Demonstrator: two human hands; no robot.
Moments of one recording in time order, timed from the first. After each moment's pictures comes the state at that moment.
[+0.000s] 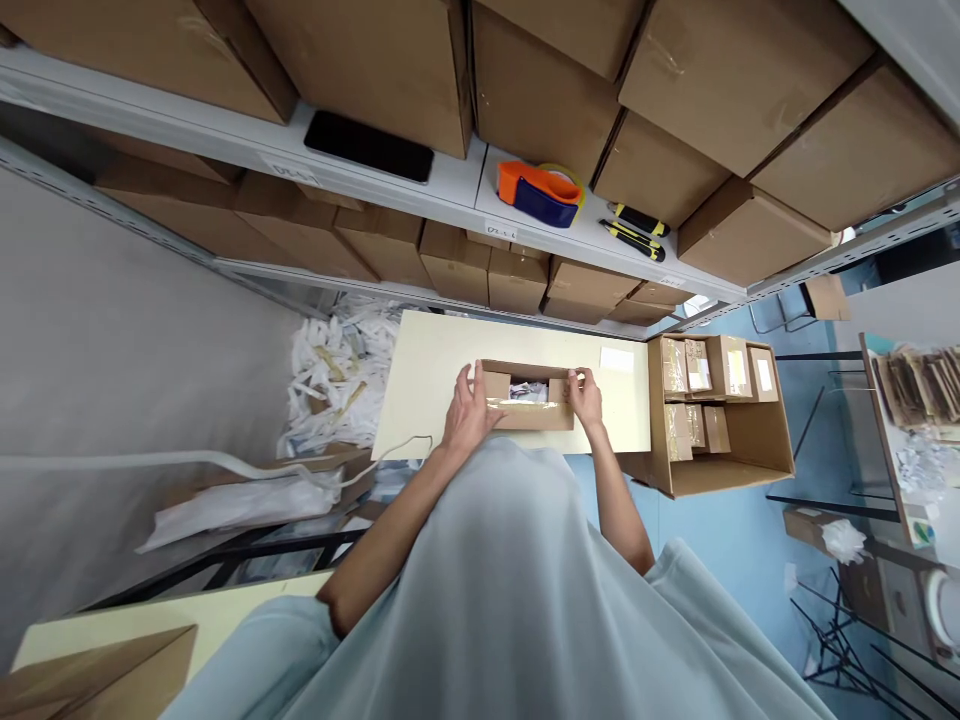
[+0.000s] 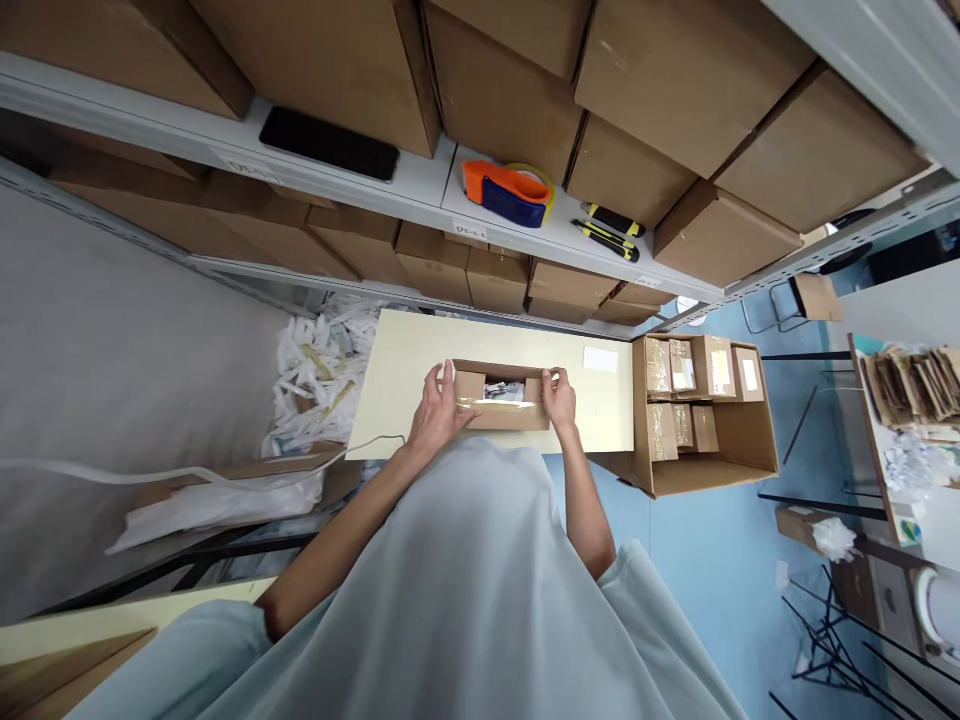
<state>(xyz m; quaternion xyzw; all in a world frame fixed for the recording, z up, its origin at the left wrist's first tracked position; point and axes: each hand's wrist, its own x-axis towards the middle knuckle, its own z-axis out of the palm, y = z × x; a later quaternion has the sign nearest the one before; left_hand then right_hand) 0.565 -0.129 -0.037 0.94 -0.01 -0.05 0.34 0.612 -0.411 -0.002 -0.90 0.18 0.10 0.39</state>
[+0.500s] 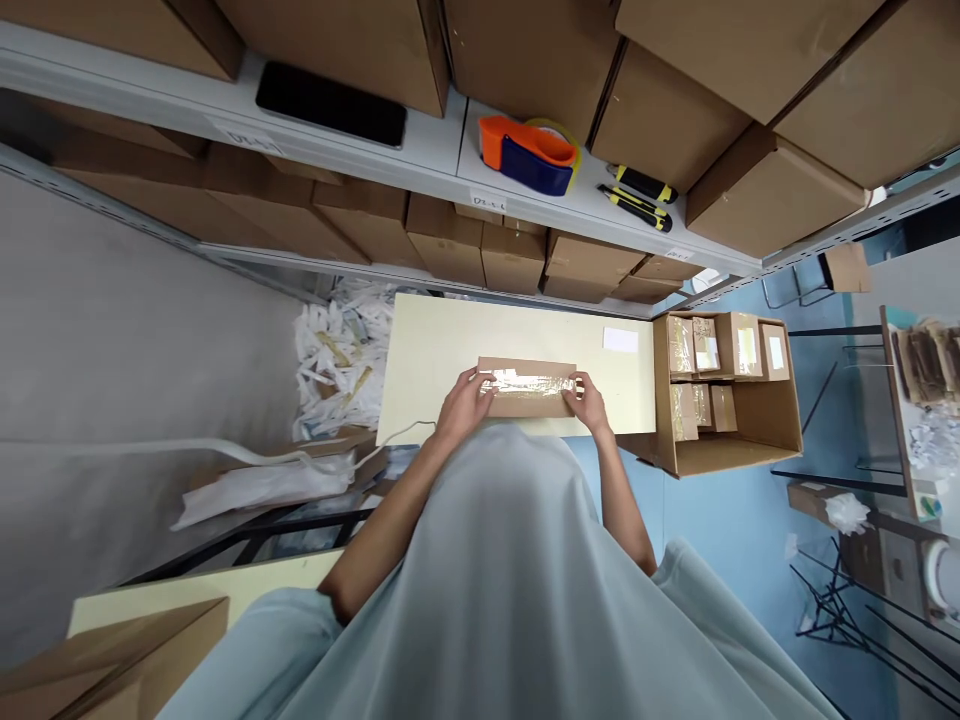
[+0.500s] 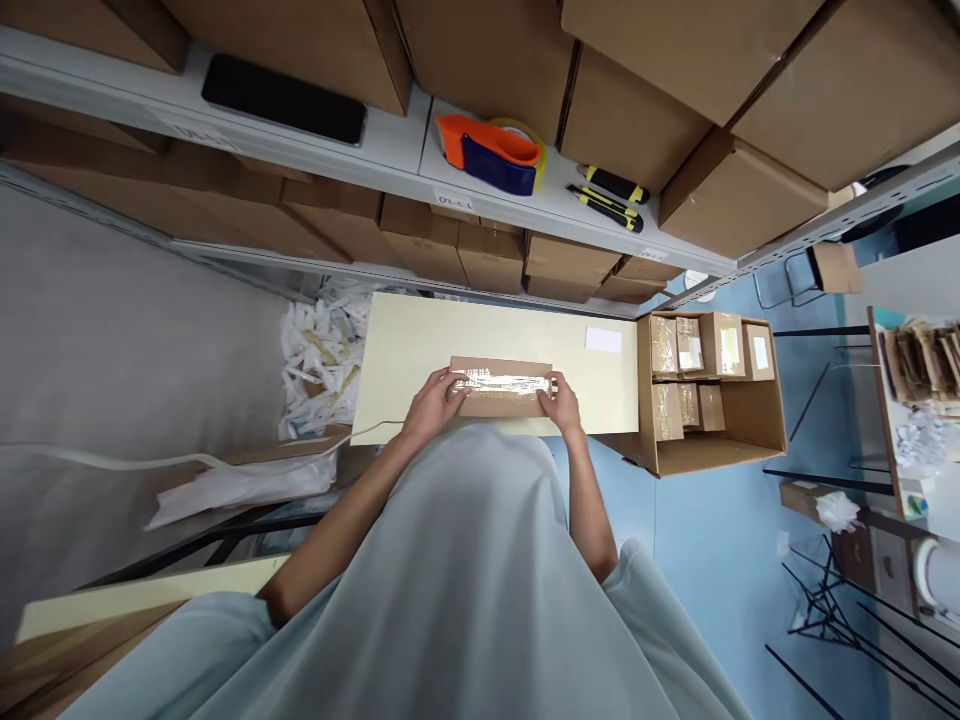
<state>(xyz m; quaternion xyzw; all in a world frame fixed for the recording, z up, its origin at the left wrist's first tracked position) 0.557 -0.119 -0.055 0.89 0.04 -0.12 0.44 0.565 -0.434 -0.022 -0.87 0.15 0.20 0.43</state>
